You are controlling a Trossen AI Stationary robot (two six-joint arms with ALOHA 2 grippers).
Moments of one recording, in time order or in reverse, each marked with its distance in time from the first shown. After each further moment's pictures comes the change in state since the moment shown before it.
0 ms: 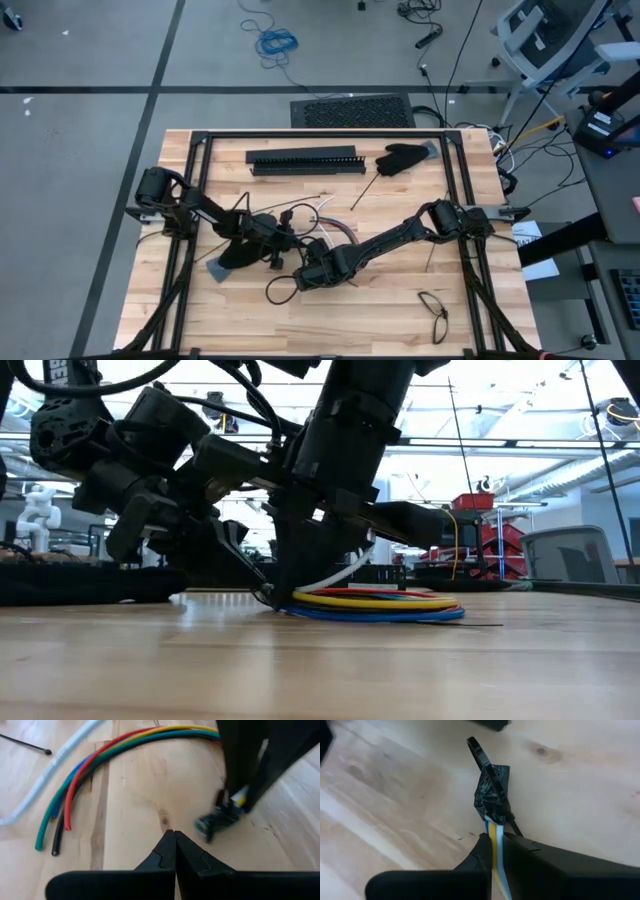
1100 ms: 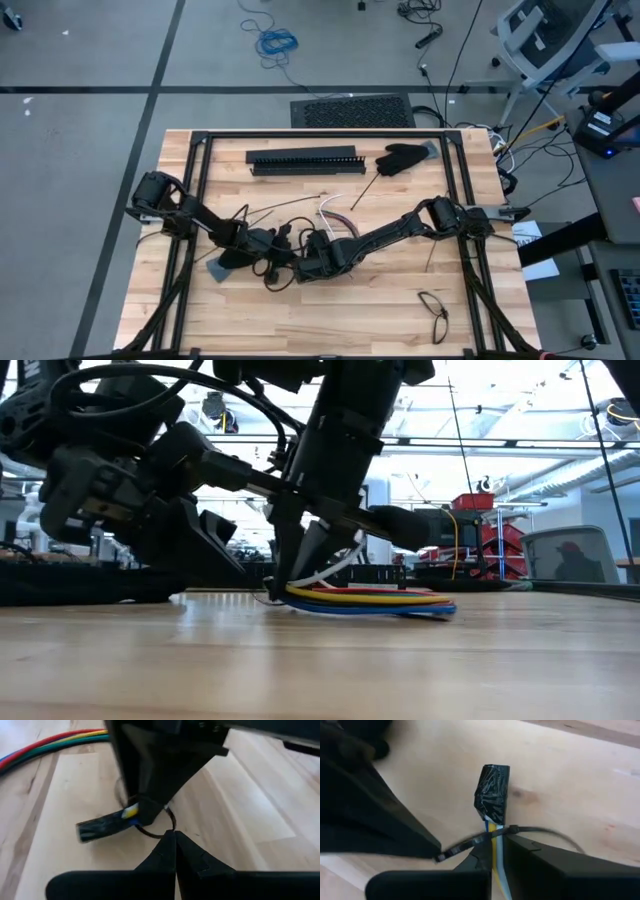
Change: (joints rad) left arm -0.152 -0.001 0.000 0.027 -0.046 -0.132; right arm -0.040 0.000 -0.001 0.005 0.070 0.078
